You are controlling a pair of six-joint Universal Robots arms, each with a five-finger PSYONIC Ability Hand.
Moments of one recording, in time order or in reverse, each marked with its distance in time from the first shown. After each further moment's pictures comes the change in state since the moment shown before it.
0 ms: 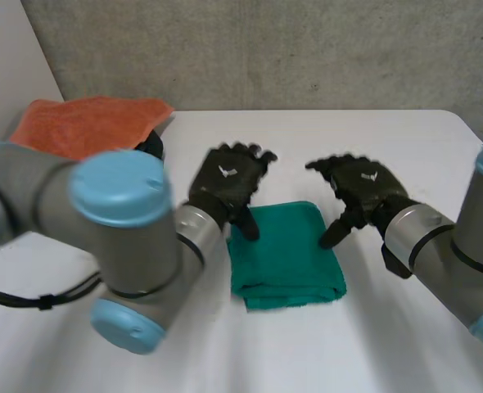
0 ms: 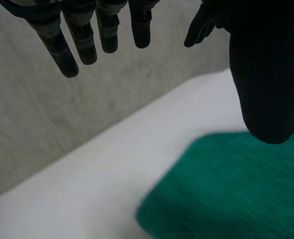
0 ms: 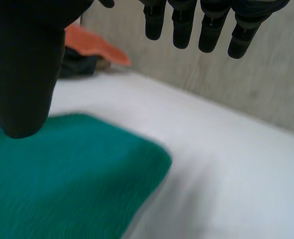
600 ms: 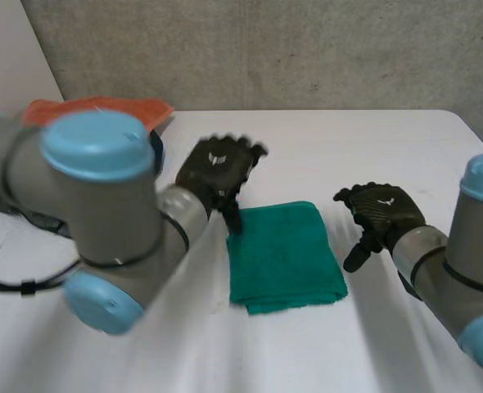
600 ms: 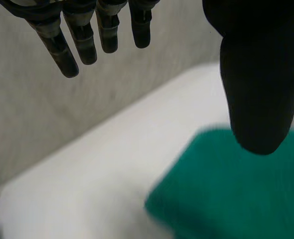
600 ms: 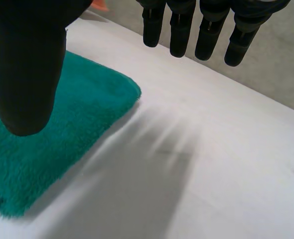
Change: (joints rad) left arm 0.052 0.048 0.070 -0.163 0.053 0.012; right arm -0.004 0.024 0.064 0.001 0.166 -0.118; left_hand 0.000 0.000 0.000 0.000 0.000; right_hand 0.075 0.083 0.073 0.072 0.045
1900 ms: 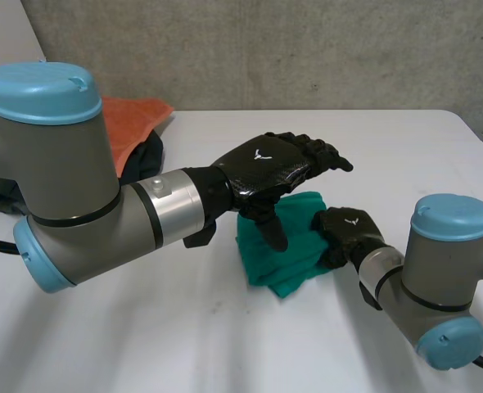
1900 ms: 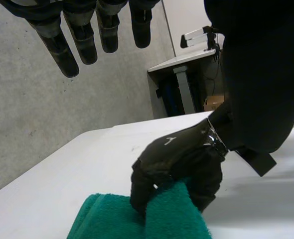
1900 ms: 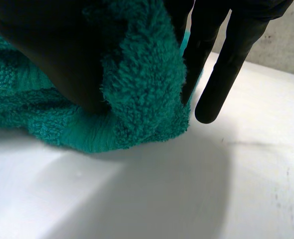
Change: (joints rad) left arm 0.105 0.050 0.059 -0.102 0.683 -0.009; right arm 0.031 0.223 -0.003 -0.239 -0.098 0.144; left_hand 0.000 0.000 0.000 0.000 0.000; right_hand 0.728 0.840 0.858 0.892 0.848
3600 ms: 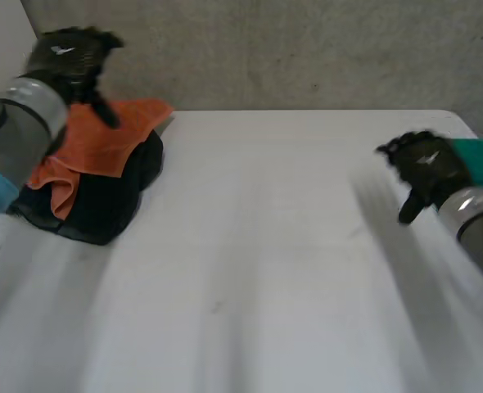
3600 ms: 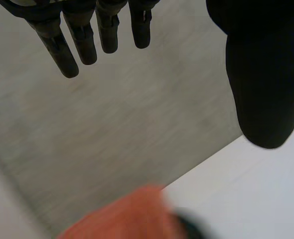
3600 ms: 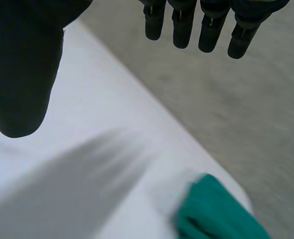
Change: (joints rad) left arm 0.339 0.046 0.103 0.079 -0.599 0.082; right arm -0.267 -0.211 -0.014 0.041 -0.102 -0.503; left_hand 0.004 0.002 0.000 0.003 0.000; right_hand -0.801 -0.925 -0.930 -0.963 -0.891
